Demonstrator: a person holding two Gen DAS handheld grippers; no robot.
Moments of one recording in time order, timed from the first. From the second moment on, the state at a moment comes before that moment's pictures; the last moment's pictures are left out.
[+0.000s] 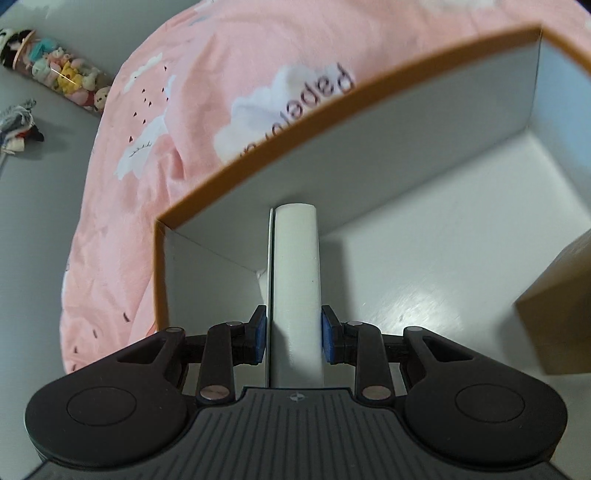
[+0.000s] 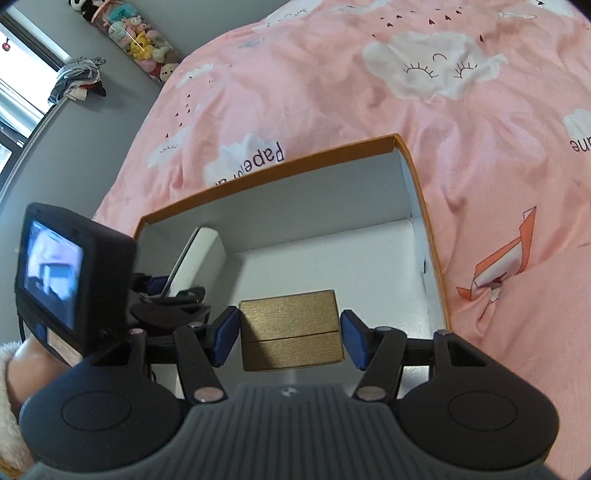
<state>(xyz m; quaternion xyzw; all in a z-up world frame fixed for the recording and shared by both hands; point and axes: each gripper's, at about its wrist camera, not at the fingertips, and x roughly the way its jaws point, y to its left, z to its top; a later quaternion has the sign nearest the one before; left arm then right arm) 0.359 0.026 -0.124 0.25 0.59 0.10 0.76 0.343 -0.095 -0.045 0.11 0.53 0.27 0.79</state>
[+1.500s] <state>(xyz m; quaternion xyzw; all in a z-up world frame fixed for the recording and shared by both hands) 0.356 0.035 -0.114 0.25 0.56 0.04 0.79 0.346 -0.063 -0.074 0.07 0.58 0.27 0.76</state>
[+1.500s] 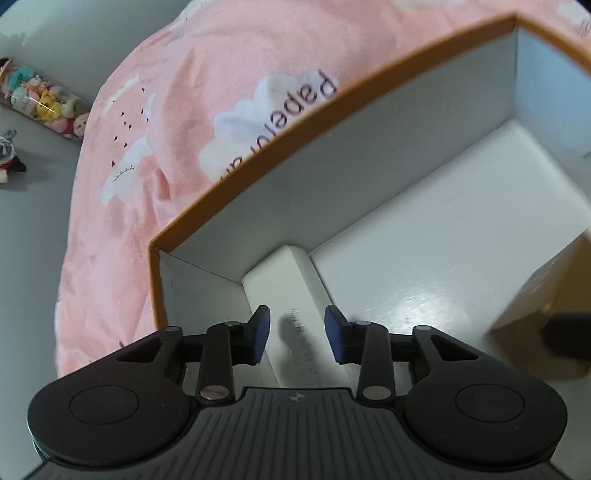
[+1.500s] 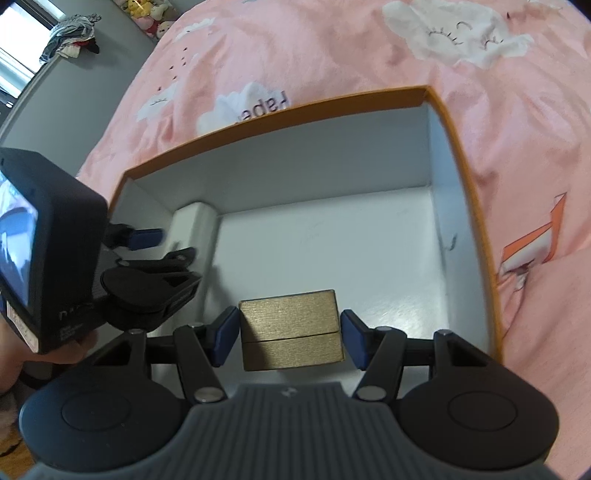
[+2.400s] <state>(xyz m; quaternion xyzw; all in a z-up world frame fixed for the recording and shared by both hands) 0.187 0.168 -0.018 -0.10 0.44 0.14 0.88 0.320 0.044 -0.089 0.05 0.68 0.31 0.67</state>
